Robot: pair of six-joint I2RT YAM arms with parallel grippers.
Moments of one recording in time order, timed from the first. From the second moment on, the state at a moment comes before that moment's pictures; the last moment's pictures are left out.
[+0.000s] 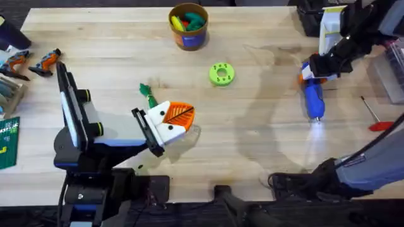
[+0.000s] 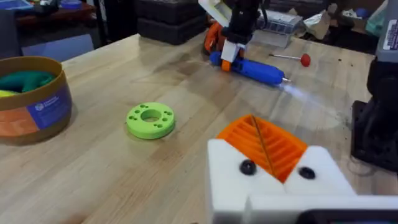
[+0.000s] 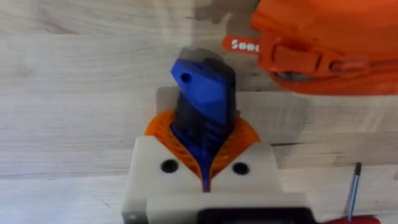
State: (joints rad) left arm -0.01 0.01 0.01 -0.10 1.03 0.01; right arm -0.24 1.84 1.23 -0.85 0.05 -0.25
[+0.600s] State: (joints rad) left arm -0.01 0.01 0.01 -0.10 1.03 0.01; right arm -0.10 1.71 1.31 -0.89 0.07 -0.23
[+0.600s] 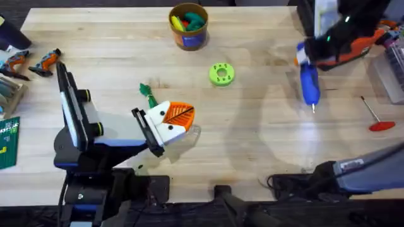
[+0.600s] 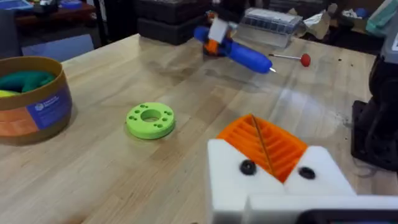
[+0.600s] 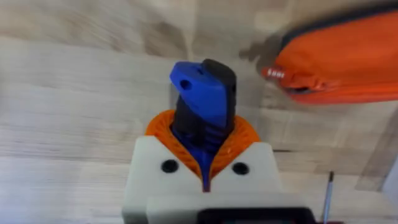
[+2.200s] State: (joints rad) left arm -0.01 0.01 0.01 -0.10 1.03 0.01; right arm 0.30 1.19 1.14 0.20 -0.76 0.31
